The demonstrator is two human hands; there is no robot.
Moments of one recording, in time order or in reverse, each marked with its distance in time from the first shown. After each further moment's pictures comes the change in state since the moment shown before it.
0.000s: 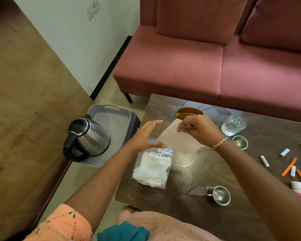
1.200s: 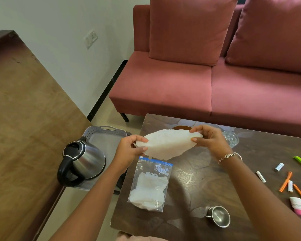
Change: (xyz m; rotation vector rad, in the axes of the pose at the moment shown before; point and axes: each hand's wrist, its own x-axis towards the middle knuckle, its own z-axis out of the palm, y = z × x) left_hand -0.016 0.030 -0.025 -0.479 0.361 -0.061; right_hand -0.011 0.040 -0.022 0.976 0.219 0.259
